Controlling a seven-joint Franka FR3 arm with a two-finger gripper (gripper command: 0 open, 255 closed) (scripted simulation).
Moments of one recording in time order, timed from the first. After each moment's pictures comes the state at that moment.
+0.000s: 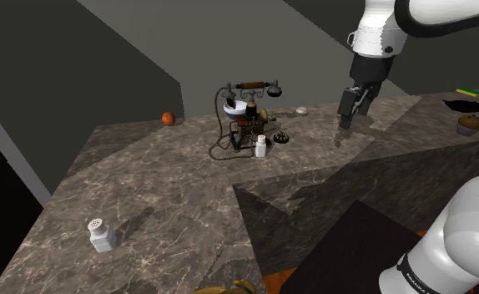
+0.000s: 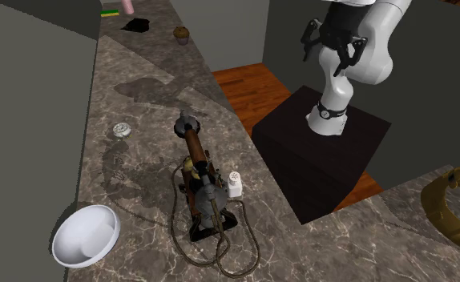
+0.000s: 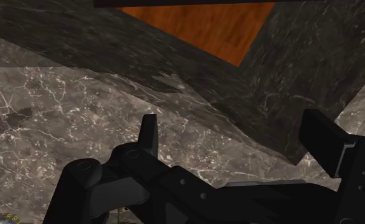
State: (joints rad) arm -0.02 -0.82 0.03 -2.39 -0.07 1.57 0.02
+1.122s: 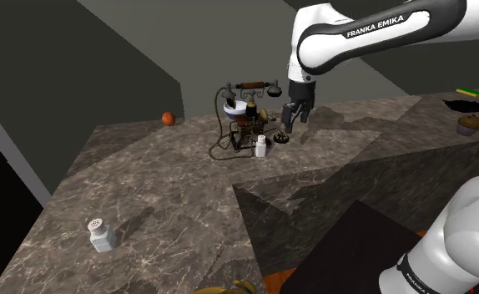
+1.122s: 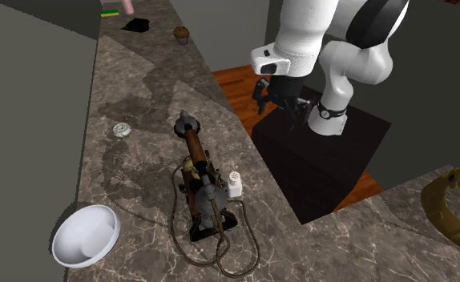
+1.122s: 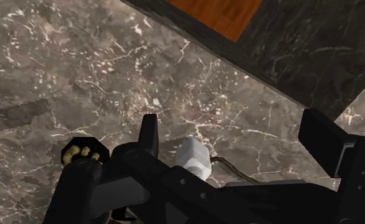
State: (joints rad) arm -0.01 -0.27 -0.02 -2.22 -0.07 1.94 -0.07
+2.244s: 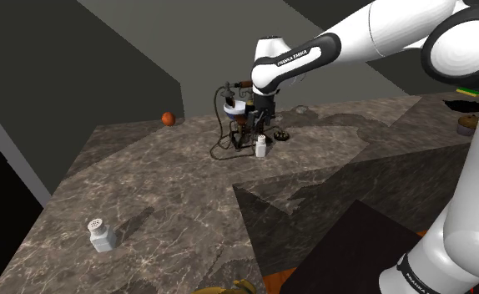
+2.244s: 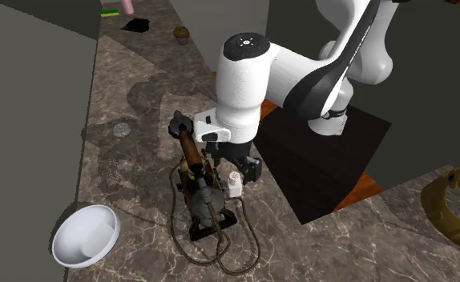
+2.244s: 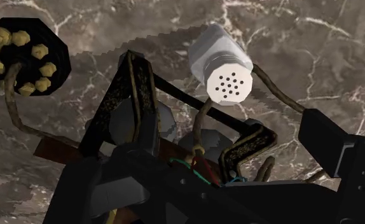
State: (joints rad) arm -0.02 0.25 -0.04 -1.83 -0.02 2.14 -0.18
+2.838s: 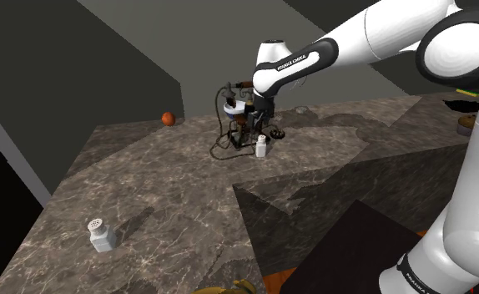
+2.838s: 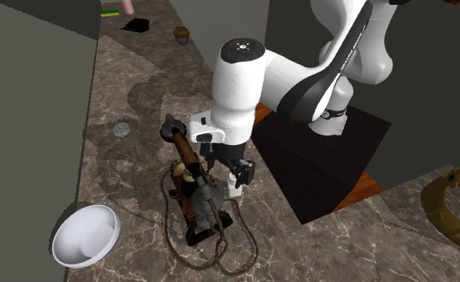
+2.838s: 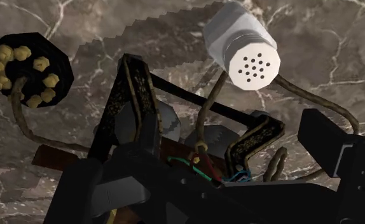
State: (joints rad) arm -0.03 0.27 -0.05 -1.84 -0.02 2.23 -0.18
